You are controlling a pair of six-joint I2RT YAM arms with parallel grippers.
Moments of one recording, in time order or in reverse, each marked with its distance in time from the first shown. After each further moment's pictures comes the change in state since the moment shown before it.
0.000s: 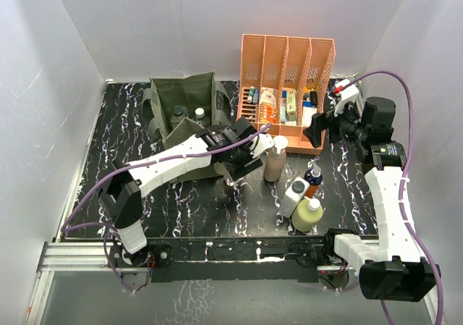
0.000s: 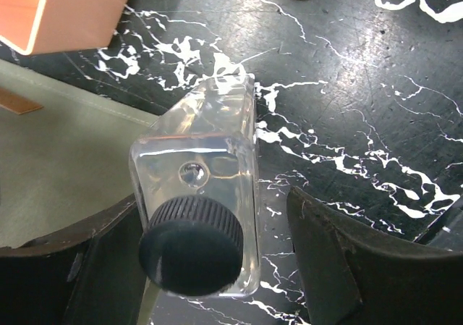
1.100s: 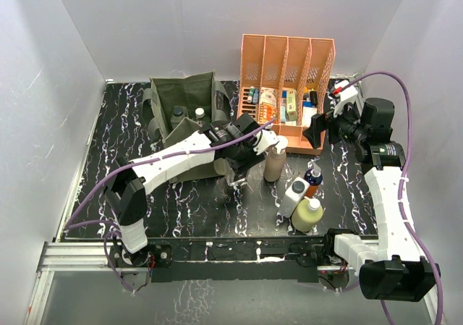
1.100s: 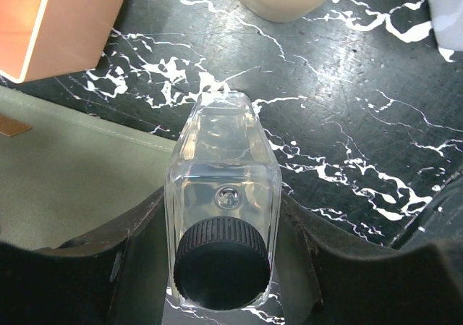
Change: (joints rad) left arm 0.003 0.052 0.079 -0.027 0.058 -0.016; right arm 0.000 0.000 -0.013 0.002 -0.005 0.000
